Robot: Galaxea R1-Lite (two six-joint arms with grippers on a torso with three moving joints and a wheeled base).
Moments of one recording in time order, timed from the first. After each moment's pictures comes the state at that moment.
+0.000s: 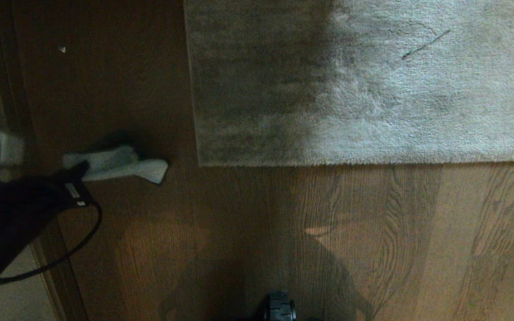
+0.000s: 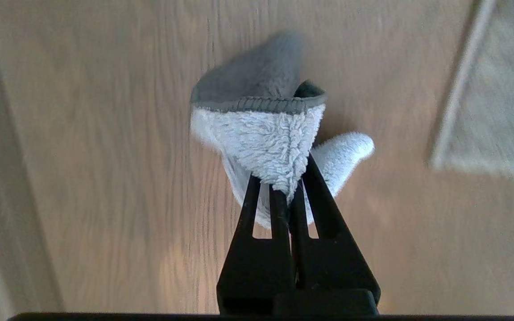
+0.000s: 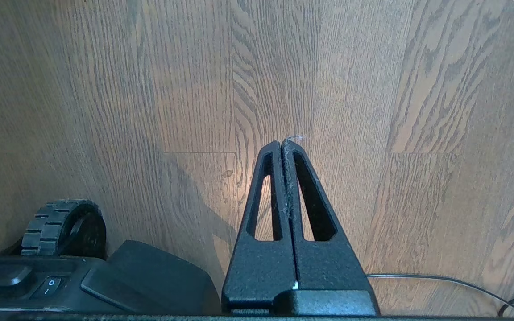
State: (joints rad) left arm 0.03 1.49 -0.34 -1.15 0.02 -0.11; right arm 0.00 0.00 0.00 0.00 0.00 -0.02
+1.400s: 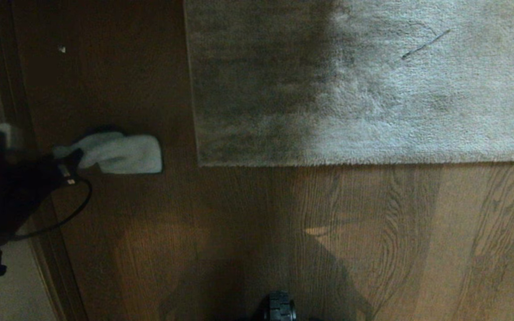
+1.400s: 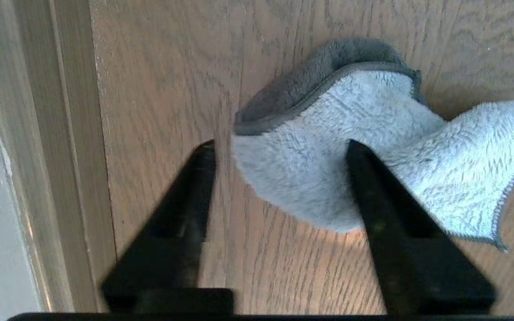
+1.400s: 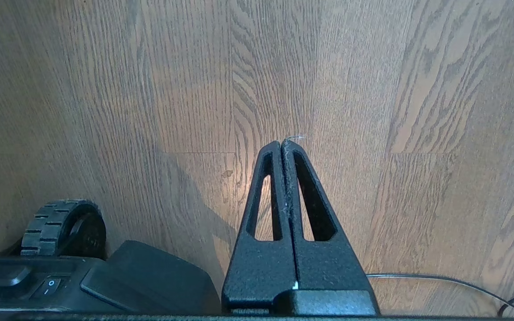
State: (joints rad) left arm 0.25 1.75 -0.52 -1.24 -0.03 -0.09; right arm 0.00 0.00 0.00 0.00 0.00 -0.02
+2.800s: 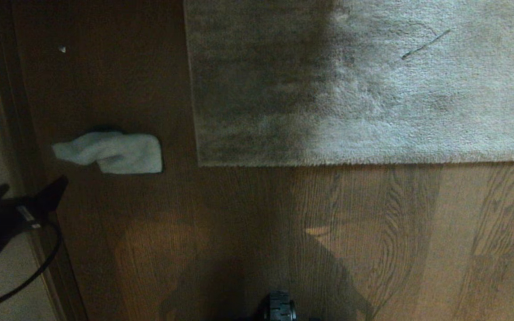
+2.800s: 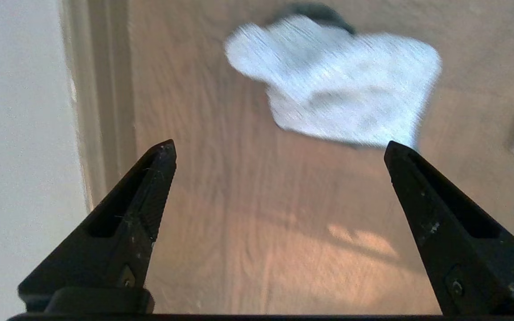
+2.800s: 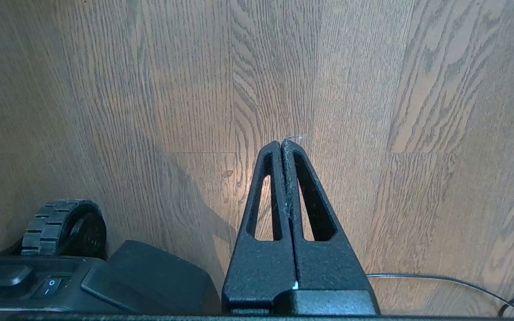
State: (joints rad) left arm 0.23 1.38 -0.16 -1.23 -0.03 -0.10; right arm 0.00 0.00 0.00 0.00 0.00 -0.02
